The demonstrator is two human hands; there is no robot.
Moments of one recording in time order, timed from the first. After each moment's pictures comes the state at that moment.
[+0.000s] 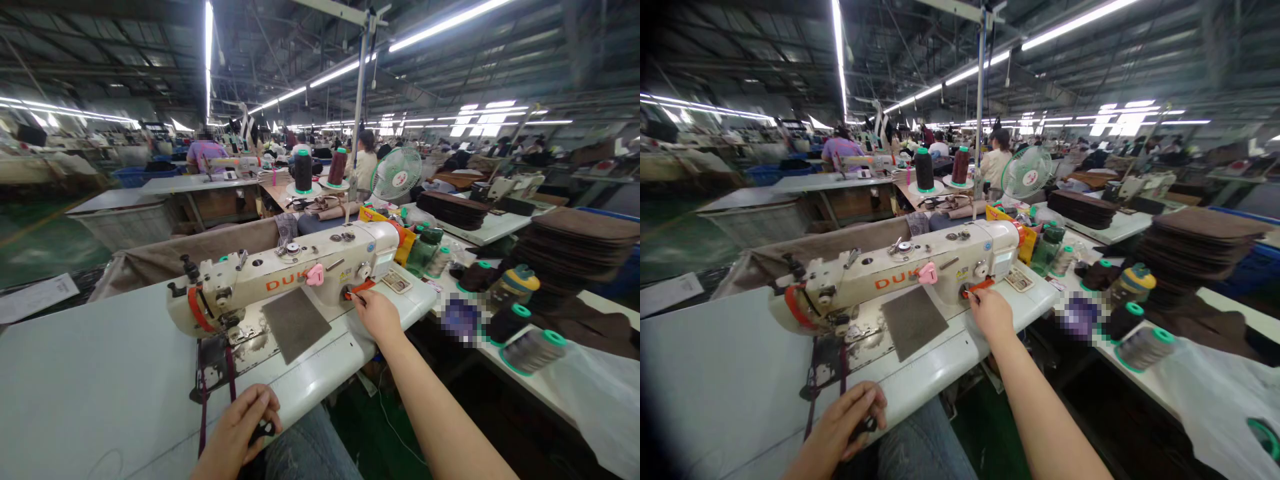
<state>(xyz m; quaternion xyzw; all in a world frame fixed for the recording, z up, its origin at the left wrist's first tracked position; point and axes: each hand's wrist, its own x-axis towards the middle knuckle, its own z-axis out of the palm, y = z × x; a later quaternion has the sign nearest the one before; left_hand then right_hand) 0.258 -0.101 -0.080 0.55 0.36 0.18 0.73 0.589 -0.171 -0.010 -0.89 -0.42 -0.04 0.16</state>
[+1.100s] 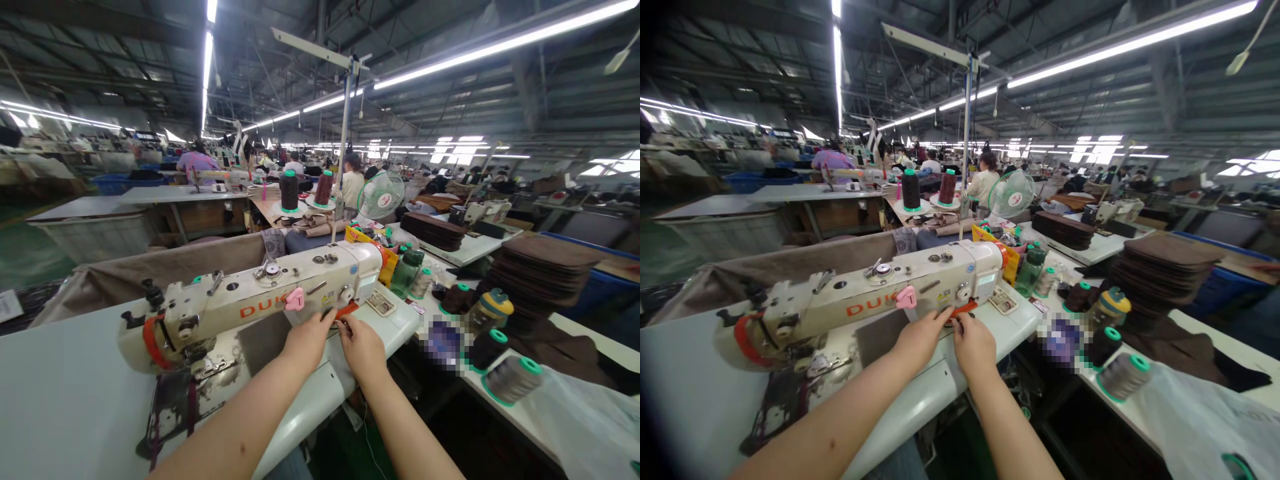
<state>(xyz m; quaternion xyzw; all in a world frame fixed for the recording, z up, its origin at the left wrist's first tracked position) 0.483 -0.066 -0.002 0.97 0.21 0.06 0.09 0.589 -0.183 -0.027 -0.87 -0.42 -0.09 0.23</state>
